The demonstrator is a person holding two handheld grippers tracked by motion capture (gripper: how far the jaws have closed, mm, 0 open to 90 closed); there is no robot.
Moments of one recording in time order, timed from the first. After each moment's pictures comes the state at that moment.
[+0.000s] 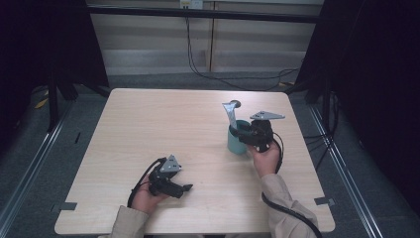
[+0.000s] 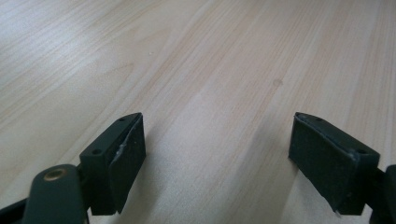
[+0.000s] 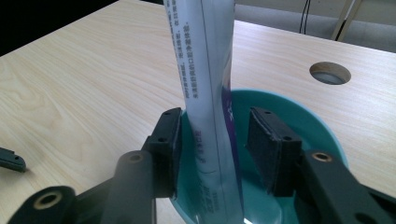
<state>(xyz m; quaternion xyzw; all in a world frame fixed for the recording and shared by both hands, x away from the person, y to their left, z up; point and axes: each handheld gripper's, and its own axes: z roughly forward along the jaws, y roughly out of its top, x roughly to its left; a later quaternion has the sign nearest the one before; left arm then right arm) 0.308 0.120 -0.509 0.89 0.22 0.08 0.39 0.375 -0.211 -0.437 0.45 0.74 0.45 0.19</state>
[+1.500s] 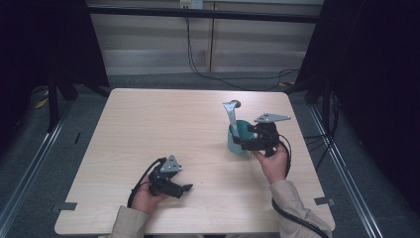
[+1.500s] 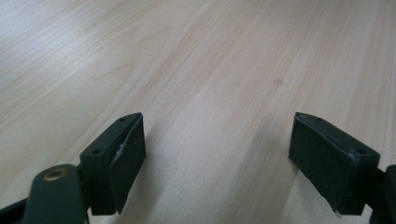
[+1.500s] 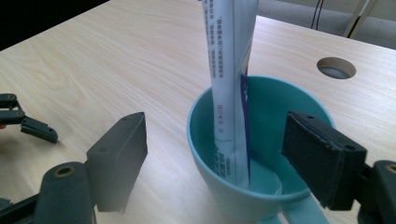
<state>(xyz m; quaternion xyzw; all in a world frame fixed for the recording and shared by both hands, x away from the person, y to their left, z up) 0.308 0.120 -0.509 0.89 0.22 0.08 0.39 0.354 -0.219 -0.421 0.43 0.77 0.44 0.18</state>
